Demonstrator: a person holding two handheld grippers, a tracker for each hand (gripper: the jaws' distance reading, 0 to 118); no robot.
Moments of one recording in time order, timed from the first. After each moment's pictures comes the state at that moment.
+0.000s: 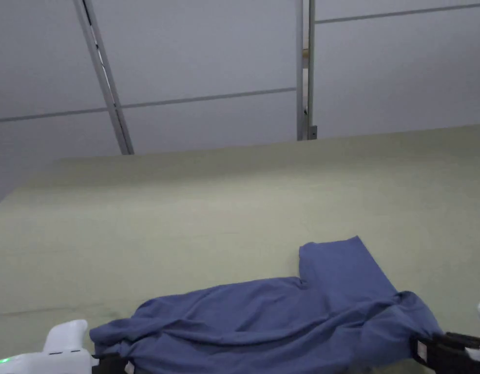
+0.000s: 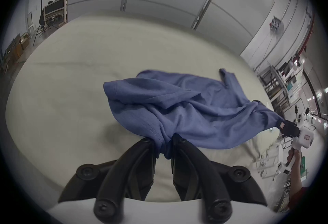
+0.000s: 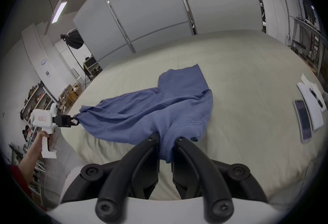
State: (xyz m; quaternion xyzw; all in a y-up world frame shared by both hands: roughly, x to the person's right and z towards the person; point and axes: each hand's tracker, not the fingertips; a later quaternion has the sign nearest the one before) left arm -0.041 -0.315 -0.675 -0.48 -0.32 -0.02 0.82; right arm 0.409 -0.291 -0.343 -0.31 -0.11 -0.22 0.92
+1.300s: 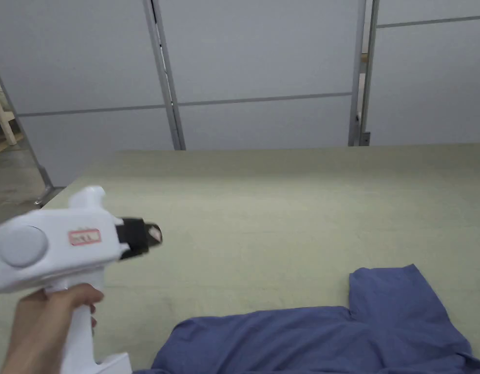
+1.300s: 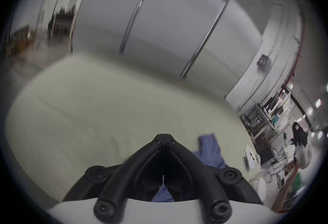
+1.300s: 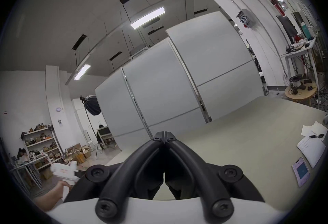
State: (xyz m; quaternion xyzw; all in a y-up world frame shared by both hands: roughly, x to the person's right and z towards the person) left arm -0.032 -0.205 -0.750 -0.39 -0.33 0.12 0.85; right arm 0.426 -0.121 -0.355 0.06 -0.14 -0.20 0.97
